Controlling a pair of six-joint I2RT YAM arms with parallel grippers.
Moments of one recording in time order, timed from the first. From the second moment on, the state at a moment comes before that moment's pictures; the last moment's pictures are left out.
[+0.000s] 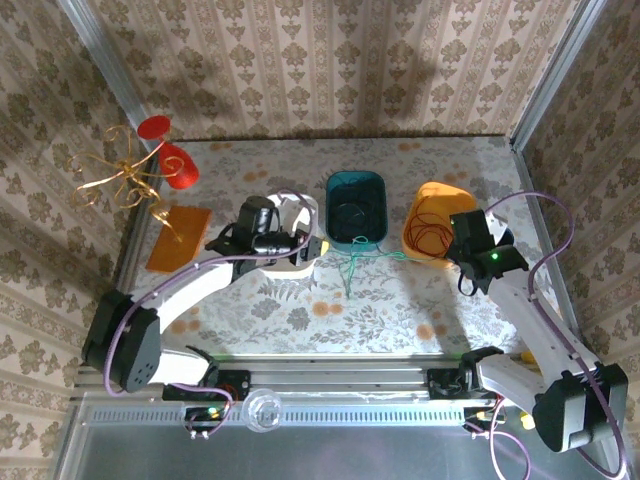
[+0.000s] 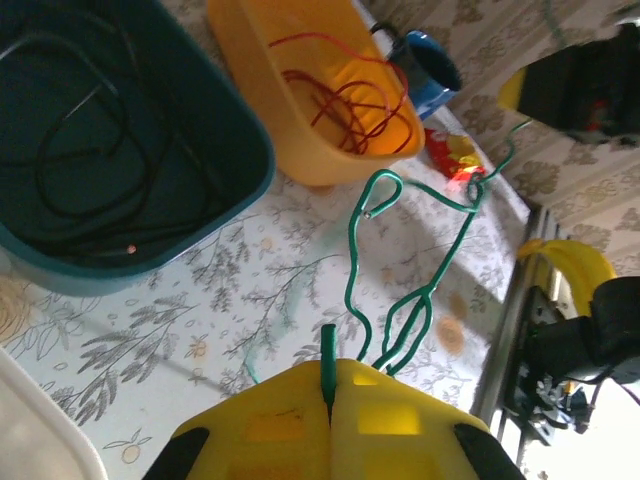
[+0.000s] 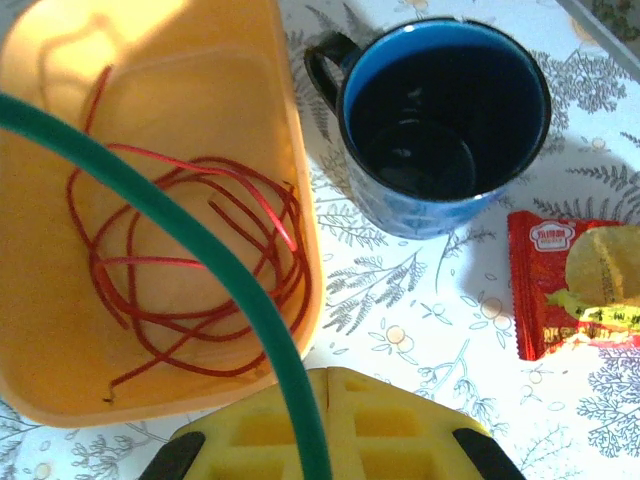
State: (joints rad) left arm -0.58 1.34 0.82 -0.06 0.69 -0.28; right arm 0.17 1.03 0.80 -0.77 0.43 0.69
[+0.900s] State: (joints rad) left arm -0.67 1.43 0.88 -0.23 0.67 -0.17; right arm 0.31 0.93 0.65 -0.60 0.13 0.52
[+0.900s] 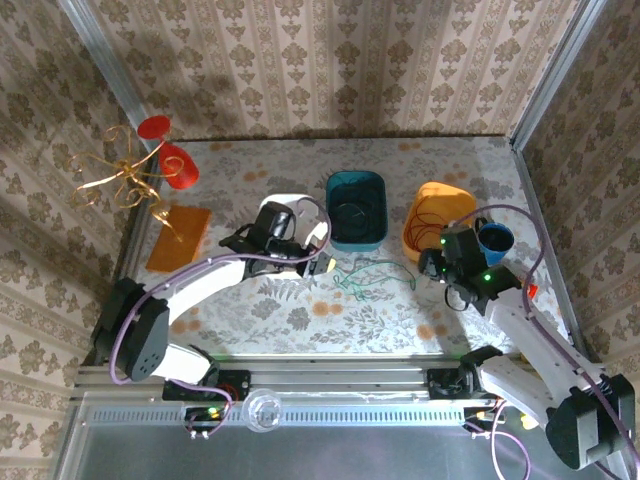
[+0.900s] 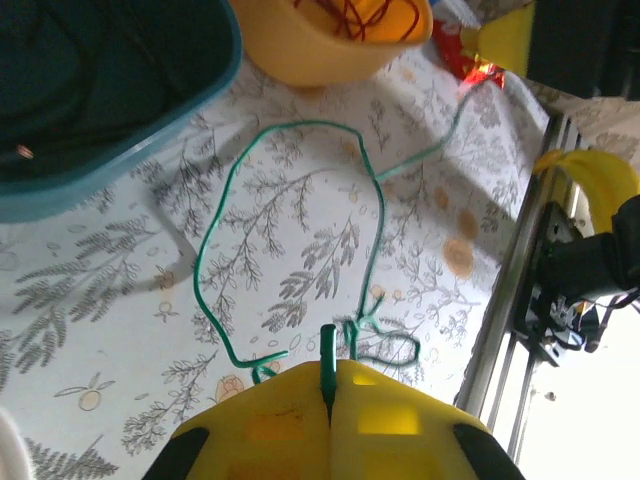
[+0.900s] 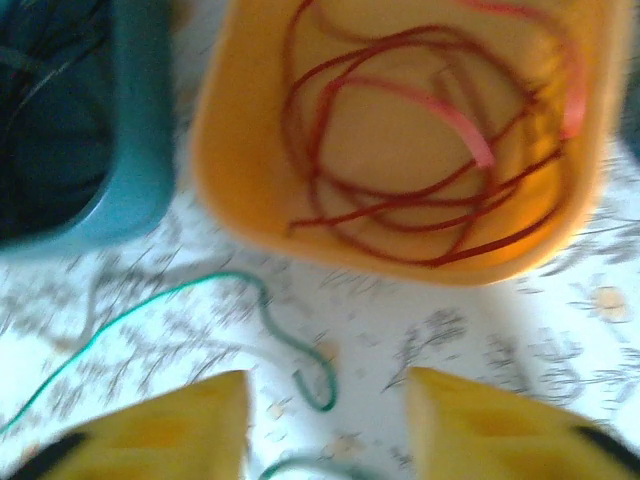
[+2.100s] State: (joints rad) left arm -0.76 1.64 1.03 -0.19 0.62 -0.16; right arm 0.52 1.35 0.92 -0.58 -0.09 0.27
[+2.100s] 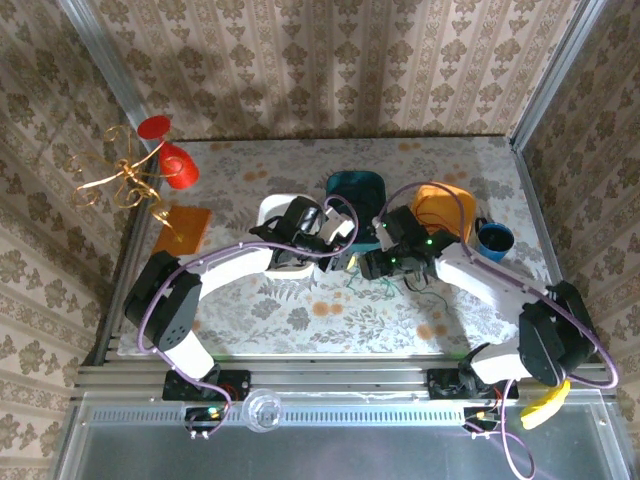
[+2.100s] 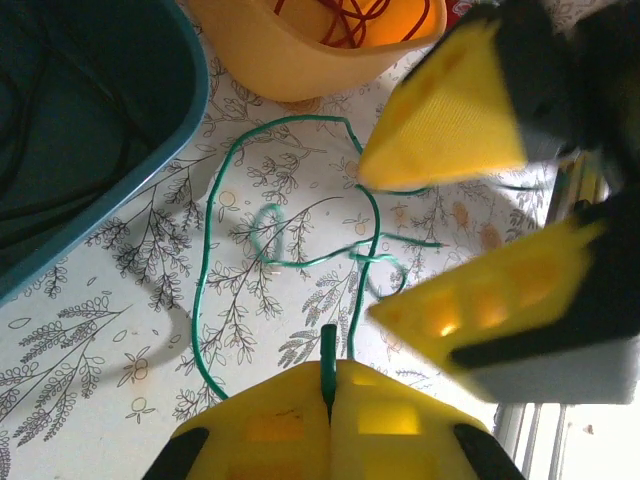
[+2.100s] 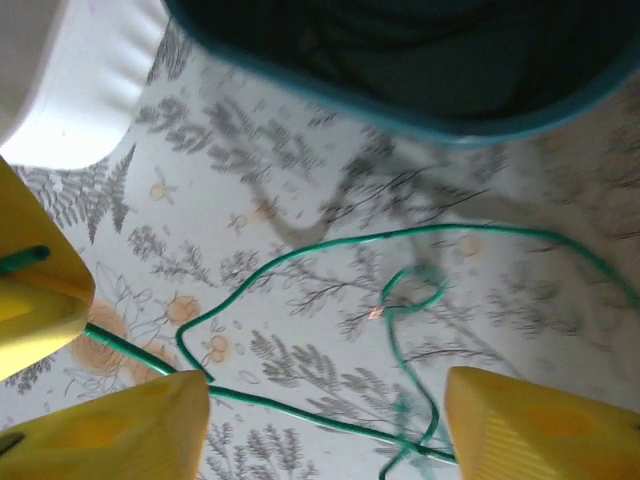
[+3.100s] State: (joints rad) left arm -0.73 1.61 0.96 -0.19 0.62 -0.16; right arm 0.49 1.61 0.90 -0.70 -0.14 0.28
